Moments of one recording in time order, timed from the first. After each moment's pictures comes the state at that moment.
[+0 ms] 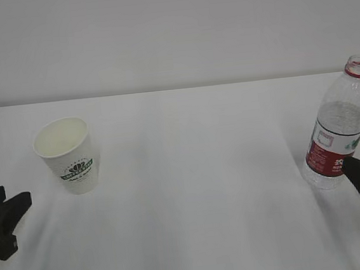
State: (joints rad) left arm -0.10 1.65 -0.09 0.30 -1.14 -0.08; right arm 0.01 1.60 -0.03 -0.19 -1.14 0.19
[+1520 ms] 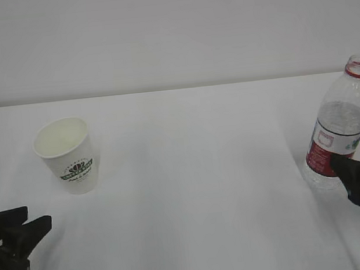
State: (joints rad) left arm -0.10 1.75 -0.09 0.44 -1.15 -0.08; right arm 0.01 1.72 -0.13 -0.17 -1.15 0.04
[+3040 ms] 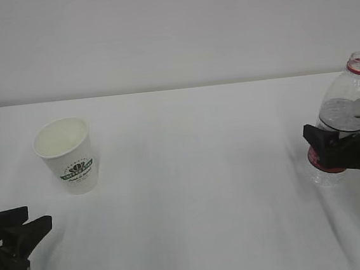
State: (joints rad) left arm -0.10 1.75 -0.09 0.44 -1.15 -0.08; right arm 0.01 1.91 -0.38 -0.20 -1.15 0.03
